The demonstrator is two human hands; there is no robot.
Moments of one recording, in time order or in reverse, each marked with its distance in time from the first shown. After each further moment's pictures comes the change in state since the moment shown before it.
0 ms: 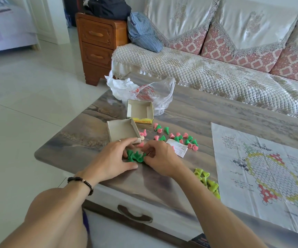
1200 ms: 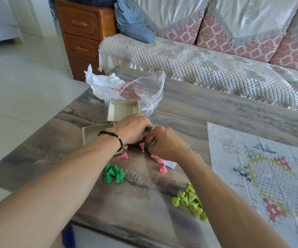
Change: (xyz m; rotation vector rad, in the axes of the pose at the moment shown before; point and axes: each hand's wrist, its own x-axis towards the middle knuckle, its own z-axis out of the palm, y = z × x) left_hand 0.160 0.038 0.023 0.414 -0.184 0.207; right_hand 0.065 0.051 -0.048 -0.249 -0.052 -0.023
